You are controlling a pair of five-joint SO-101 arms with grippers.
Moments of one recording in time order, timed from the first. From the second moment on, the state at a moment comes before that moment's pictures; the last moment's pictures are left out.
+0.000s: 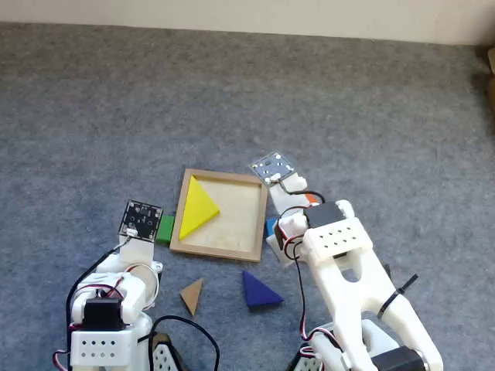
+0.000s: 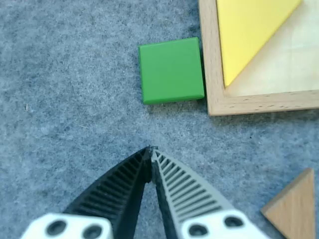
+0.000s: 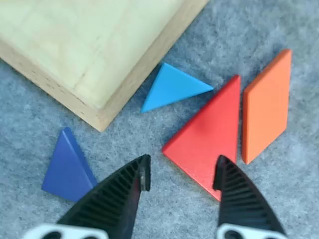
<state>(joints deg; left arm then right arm) -6.7 -102.8 96.0 75.8 -7.6 -23.7 -28.9 50.5 62.9 17.8</state>
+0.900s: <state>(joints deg) -6.7 -102.8 96.0 75.8 -7.6 -23.6 -2.5 42.9 60.3 16.8</state>
